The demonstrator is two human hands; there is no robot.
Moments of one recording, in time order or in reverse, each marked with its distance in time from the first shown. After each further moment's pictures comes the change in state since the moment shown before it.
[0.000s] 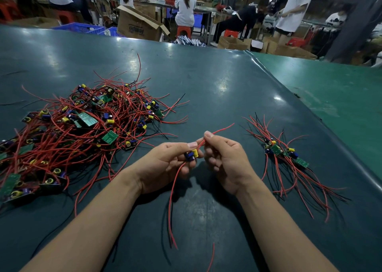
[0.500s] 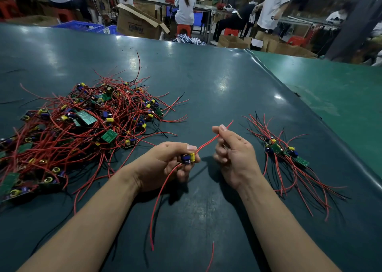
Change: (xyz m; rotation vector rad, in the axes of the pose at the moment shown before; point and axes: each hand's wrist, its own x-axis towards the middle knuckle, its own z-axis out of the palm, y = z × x) left_hand -0.004 0.003 0.002 0.072 -0.033 -0.005; right_hand 0.008 -0.002 -0.007 0.200 0.183 -0.082
